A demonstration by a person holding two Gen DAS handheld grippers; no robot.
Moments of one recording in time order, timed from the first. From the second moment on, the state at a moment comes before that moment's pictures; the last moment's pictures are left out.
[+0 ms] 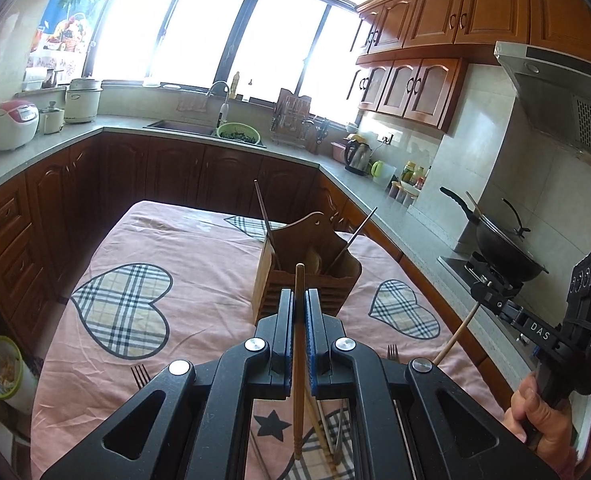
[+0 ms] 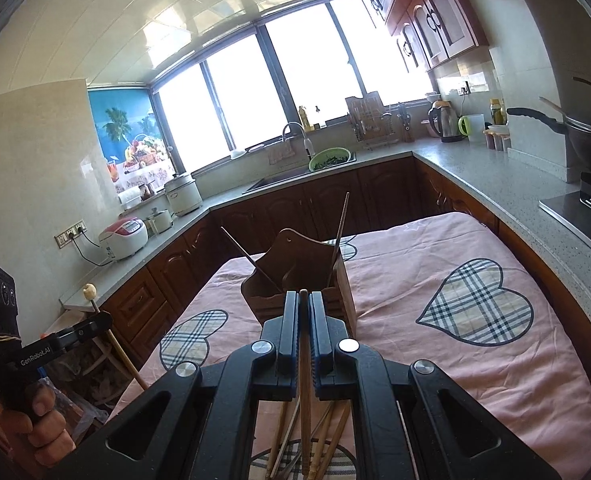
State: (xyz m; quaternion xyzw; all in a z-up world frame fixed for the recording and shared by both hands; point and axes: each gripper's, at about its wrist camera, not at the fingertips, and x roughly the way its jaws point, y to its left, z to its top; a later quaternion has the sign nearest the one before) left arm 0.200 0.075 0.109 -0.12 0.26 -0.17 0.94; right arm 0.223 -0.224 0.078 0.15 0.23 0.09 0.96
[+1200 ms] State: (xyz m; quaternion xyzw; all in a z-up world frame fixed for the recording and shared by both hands) left arm 0.337 0.060 0.122 -0.13 0.13 -0.16 0.97; right arm 0.339 -0.239 0.143 0.16 0.10 0.08 0.98
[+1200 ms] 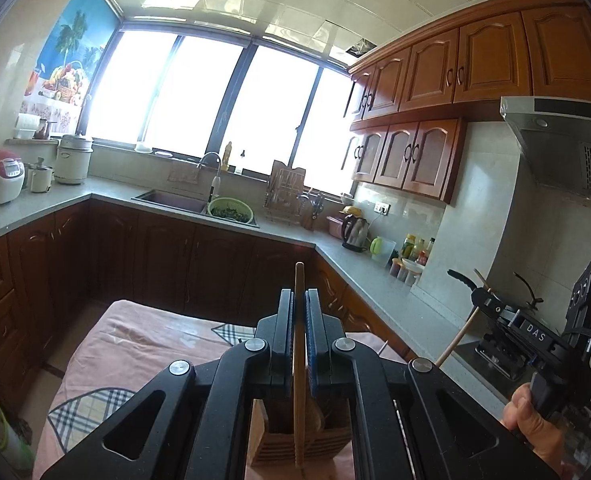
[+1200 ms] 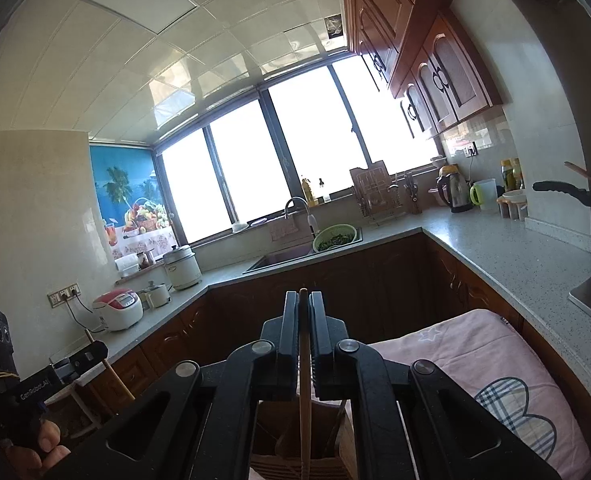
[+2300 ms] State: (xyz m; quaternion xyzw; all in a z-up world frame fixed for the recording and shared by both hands) left arm 0.483 0.022 0.010 -0.19 0.21 -0.11 0.95; right arm 0.414 -0.244 0.040 0.21 0.17 0.05 0.96
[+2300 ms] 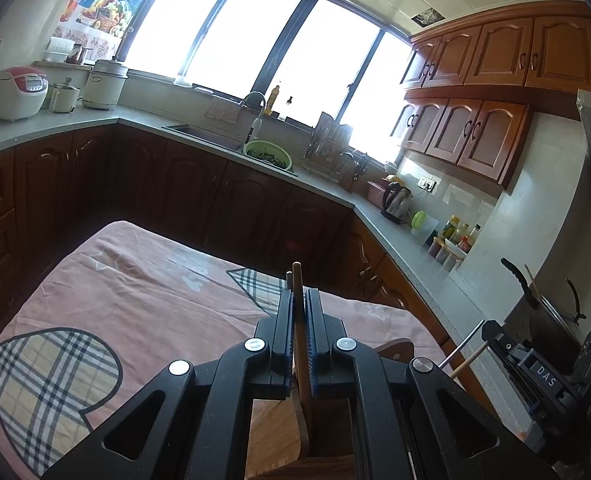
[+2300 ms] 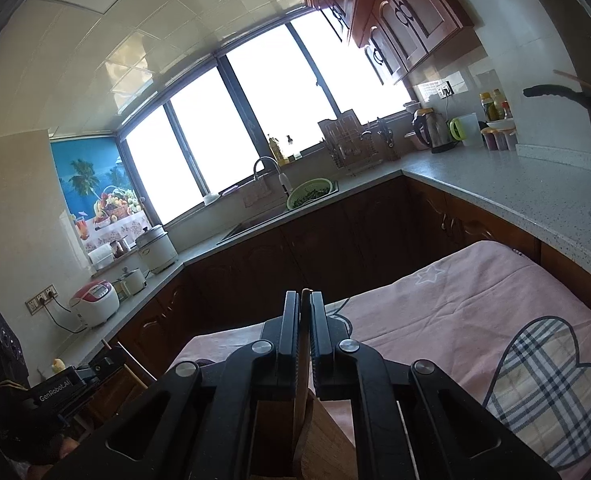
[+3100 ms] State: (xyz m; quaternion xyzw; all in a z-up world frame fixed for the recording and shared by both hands) left arm 0.434 0.047 0.013 -0.20 0.22 -0.12 0.95; right arm 0.388 -0.249 0.051 0.23 0.17 0.07 0.96
